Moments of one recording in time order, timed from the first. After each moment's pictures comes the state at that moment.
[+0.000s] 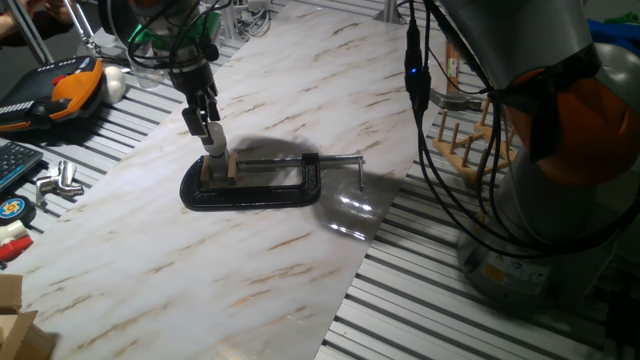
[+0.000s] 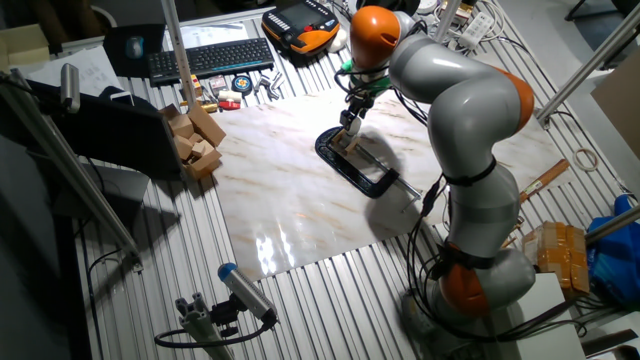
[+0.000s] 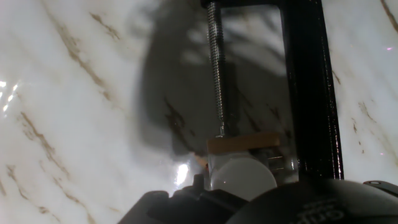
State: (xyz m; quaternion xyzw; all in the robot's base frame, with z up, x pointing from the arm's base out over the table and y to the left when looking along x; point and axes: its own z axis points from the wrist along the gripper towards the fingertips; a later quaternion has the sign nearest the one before) arm 0.623 0.045 0.123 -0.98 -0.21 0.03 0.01
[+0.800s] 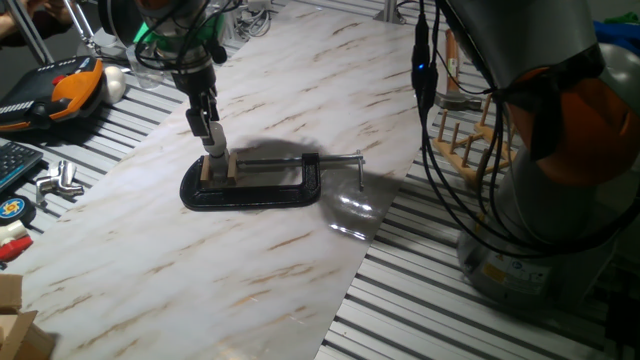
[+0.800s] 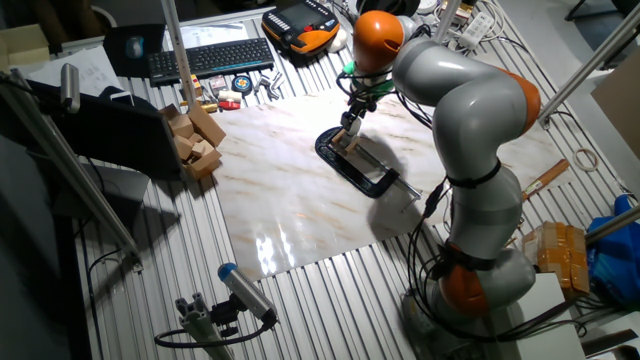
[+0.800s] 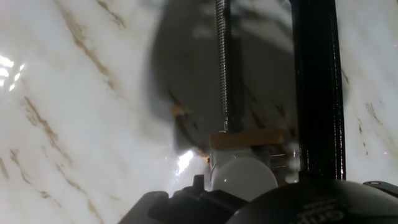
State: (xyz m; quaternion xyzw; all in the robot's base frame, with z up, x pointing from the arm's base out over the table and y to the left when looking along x) arm 0.623 0.045 0.122 -0.97 -0.23 0.01 0.00
